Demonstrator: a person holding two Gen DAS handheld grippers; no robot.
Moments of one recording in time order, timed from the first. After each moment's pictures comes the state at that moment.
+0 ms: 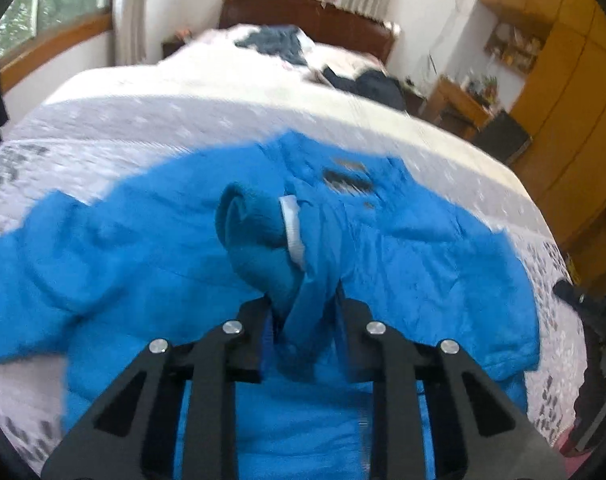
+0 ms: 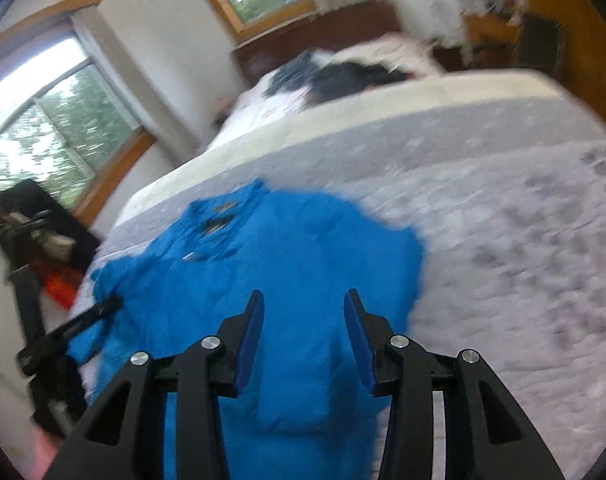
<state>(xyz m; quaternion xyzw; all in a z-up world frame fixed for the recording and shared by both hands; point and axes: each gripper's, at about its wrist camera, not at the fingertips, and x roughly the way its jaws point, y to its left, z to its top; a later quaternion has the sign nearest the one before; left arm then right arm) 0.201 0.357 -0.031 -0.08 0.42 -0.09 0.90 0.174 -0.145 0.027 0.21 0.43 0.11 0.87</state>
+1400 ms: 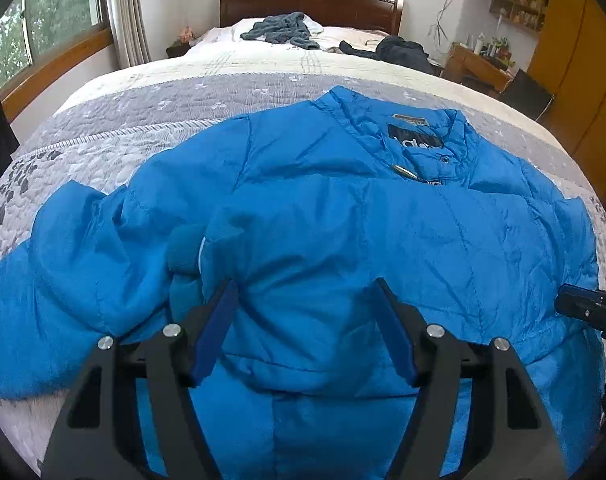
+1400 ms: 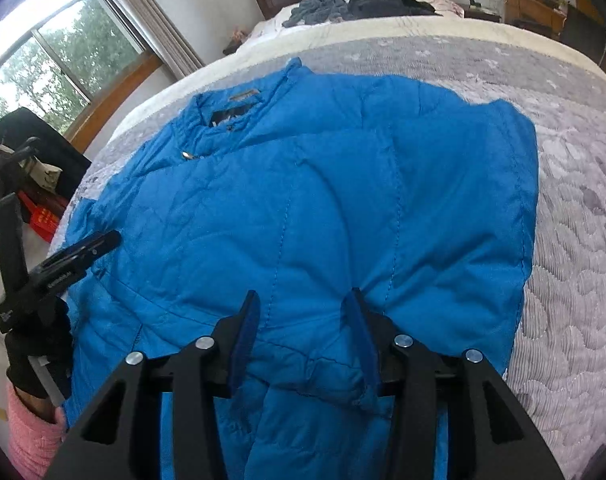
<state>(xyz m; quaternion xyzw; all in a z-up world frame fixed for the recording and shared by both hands) 0.213 0.370 -0.082 -0.01 0.46 -0.08 0.89 0.195 -0.062 -0.043 0.14 0.51 0.12 0.84</state>
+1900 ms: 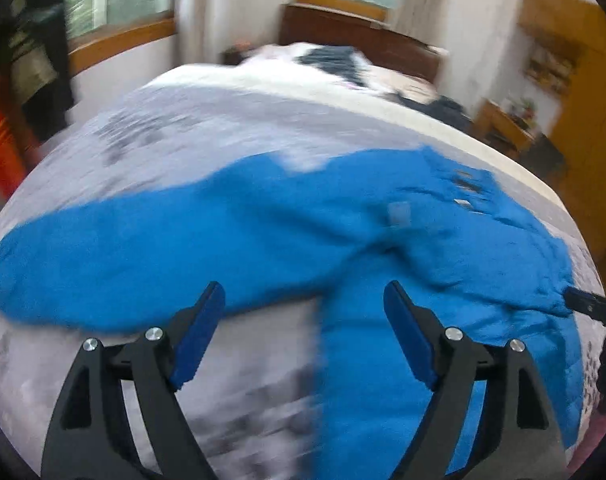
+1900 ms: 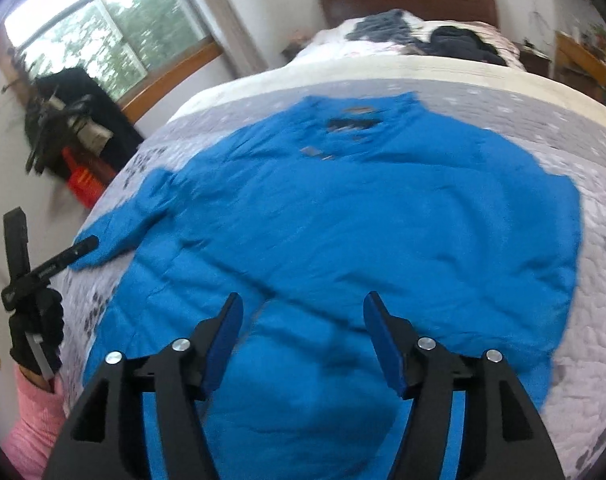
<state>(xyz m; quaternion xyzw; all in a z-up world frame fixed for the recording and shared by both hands) 0.097 0.569 -0.045 -0.12 0.43 0.00 0.90 0.157 0.022 0.010 0.08 0.48 0.20 0.85</state>
